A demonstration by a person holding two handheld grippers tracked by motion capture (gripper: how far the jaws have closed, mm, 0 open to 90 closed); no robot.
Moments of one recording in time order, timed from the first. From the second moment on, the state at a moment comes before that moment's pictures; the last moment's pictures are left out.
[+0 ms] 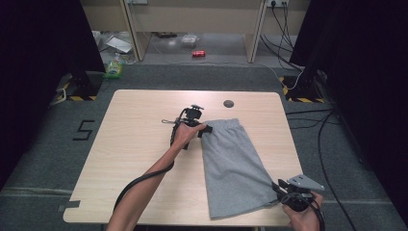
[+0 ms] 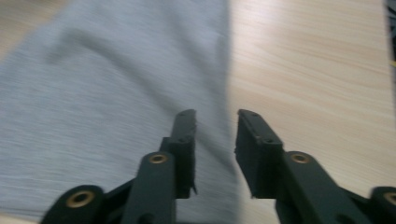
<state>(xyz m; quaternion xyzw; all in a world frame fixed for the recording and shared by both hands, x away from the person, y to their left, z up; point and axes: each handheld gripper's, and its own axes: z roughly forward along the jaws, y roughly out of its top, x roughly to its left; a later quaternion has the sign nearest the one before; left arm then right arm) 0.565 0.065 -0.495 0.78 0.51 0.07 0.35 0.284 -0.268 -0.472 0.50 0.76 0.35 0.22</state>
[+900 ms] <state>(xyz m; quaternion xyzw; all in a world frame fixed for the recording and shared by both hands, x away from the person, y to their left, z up) 0.563 0.052 -0.495 0.81 0.48 0.10 0.33 0.263 -0.128 -0.499 0.38 0.83 0.40 0.10</state>
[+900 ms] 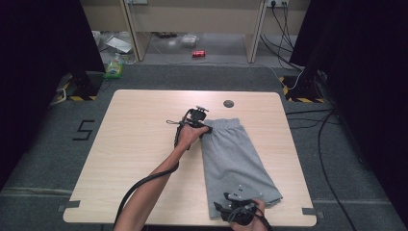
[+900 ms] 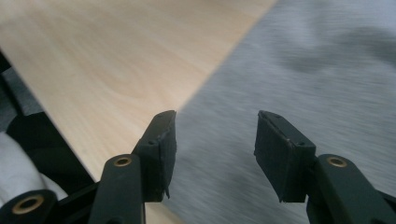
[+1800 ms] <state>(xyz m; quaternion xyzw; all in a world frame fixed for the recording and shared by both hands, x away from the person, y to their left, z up) 0.574 0.093 -0.493 0.81 0.48 0.12 0.32 0.274 -0.055 -0.512 0.29 0.87 0.38 0.09</state>
